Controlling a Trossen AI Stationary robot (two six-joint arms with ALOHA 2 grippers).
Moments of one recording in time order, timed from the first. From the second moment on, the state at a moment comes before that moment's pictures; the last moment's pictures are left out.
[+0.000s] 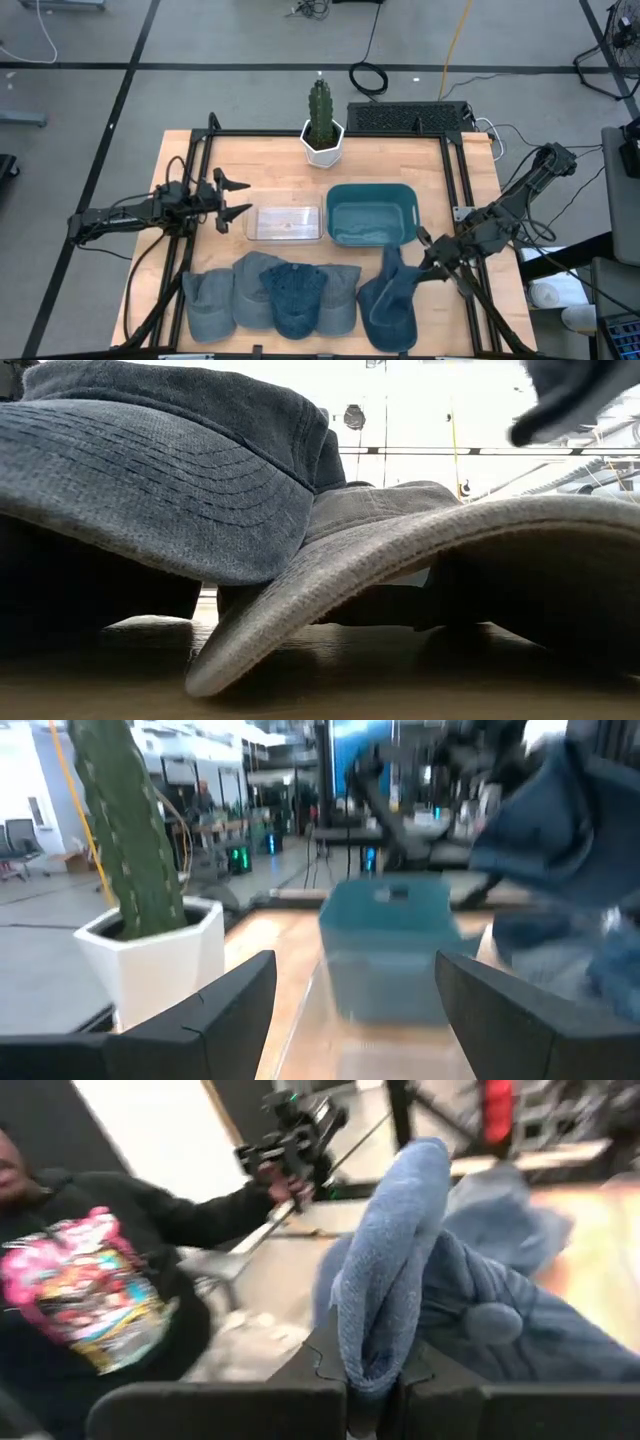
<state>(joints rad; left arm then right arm) 0.17 0.08 0.01 0.16 0.02 0.02 0.73 0.77 0.69 -0.02 0.21 0.34</state>
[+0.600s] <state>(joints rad) 0.17 0.11 0.01 0.37 0.00 -0.33 0.56 0.98 0.70 0.50 0.68 -0.11</state>
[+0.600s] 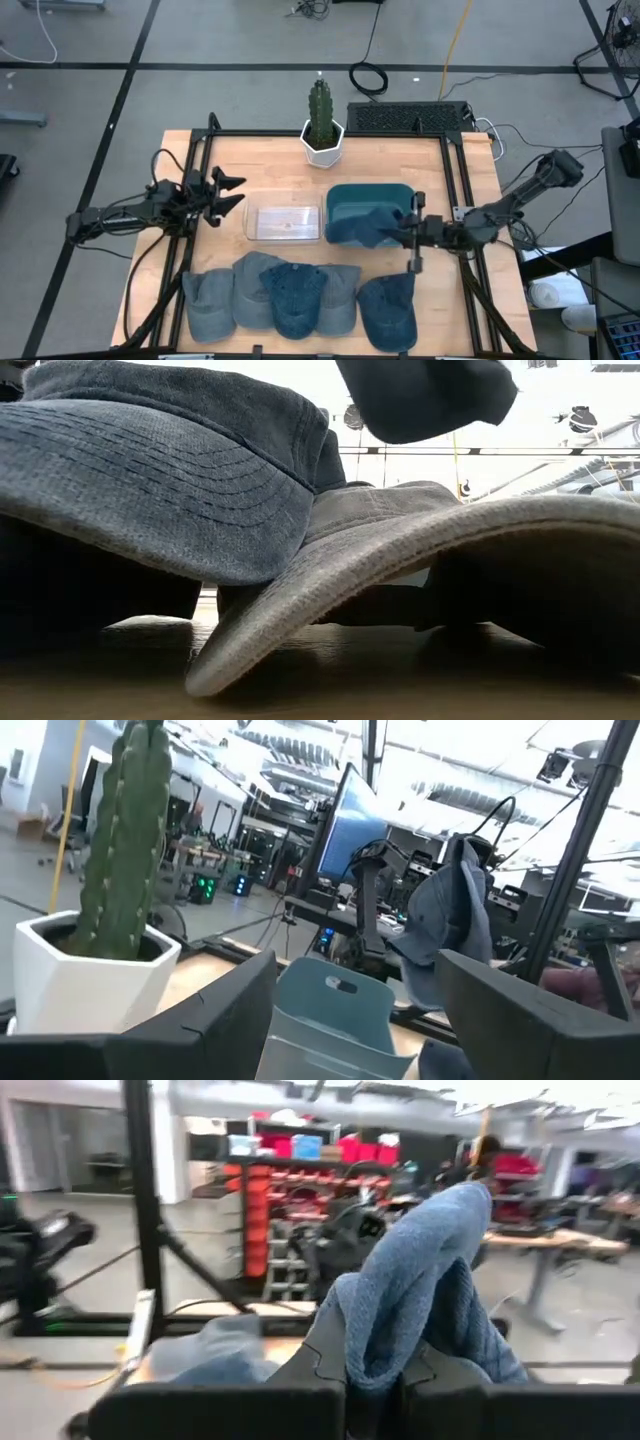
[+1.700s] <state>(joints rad) -0.16 0.88 0.18 0.94 -0.01 -0.07 0.26 1.30 0.70 1.09 0.44 -0.12</state>
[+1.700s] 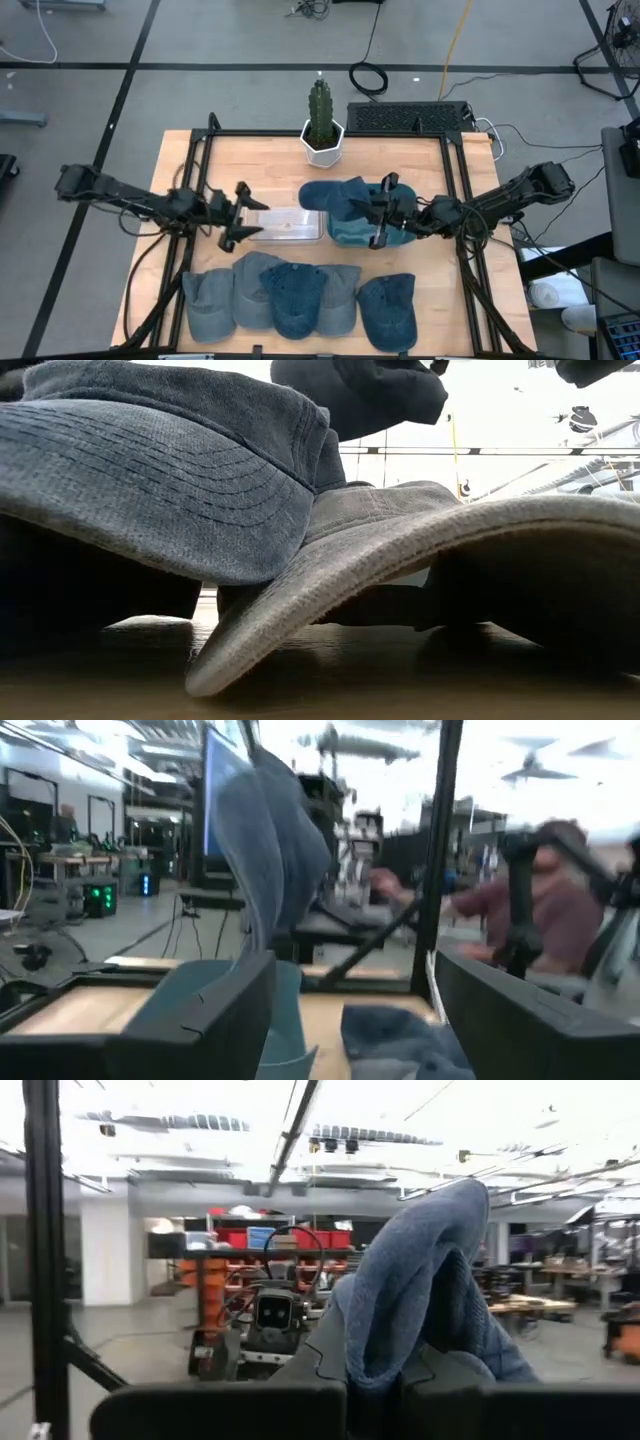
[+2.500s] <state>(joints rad) -0.19 1.37 0.58 0.91 -0.16 0.18 0.33 1.33 0.70 1.16 0.40 -0.18</state>
